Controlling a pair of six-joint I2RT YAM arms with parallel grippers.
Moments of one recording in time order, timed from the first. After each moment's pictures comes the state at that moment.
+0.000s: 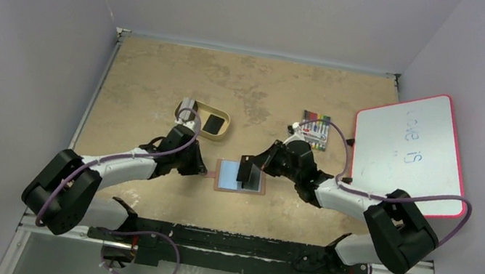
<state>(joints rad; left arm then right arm) -0.54 1.30 0.47 -0.06 0.11 -0.76 0.67 1.40 0.51 0.38 -0.09 0.93</state>
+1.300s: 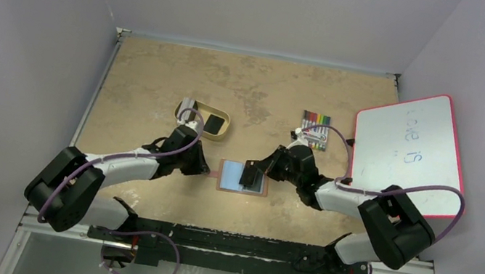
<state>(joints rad) -0.56 1.33 0.48 -0.02 0.09 -0.77 0.64 1.44 0.44 0.44 -0.07 0.90</state>
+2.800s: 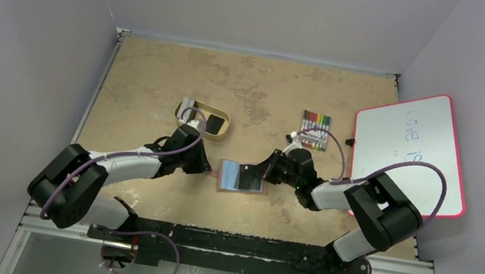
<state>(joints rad) -0.57 1.35 0.49 0.00 0.07 -0.77 0.63 1.58 0.39 0.66 -0.20 0.90</state>
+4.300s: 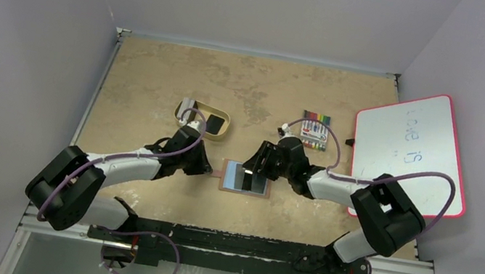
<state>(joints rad) -0.60 1.33 0.49 -0.02 0.06 -0.80 0.67 1.54 0.58 0.27 -0.15 0.87</state>
